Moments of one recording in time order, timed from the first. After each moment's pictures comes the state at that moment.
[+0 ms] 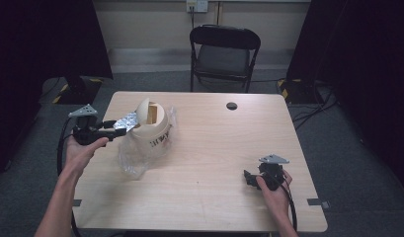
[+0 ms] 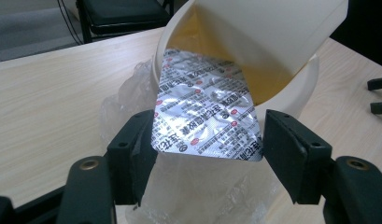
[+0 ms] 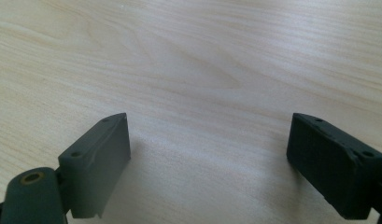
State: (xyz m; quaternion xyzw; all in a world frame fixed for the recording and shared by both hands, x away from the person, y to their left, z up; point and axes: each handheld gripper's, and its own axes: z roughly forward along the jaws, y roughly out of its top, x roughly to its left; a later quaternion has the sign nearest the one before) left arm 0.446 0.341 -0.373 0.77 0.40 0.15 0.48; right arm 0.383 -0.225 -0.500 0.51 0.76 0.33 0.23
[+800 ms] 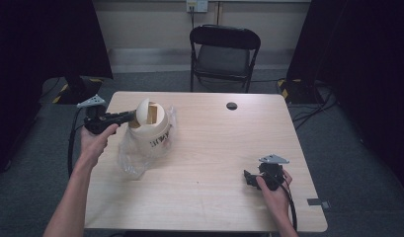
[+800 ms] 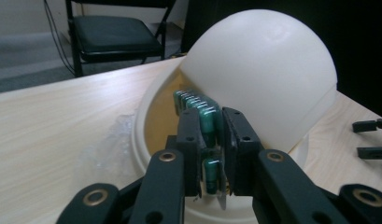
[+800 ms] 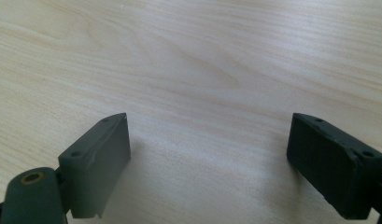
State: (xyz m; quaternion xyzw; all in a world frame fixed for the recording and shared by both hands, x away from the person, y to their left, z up) left arm 0.472 0.314 -0.365 0.74 0.40 0.14 0.53; right arm 0.383 -0.225 -0.500 0.51 0.76 0.33 0.23
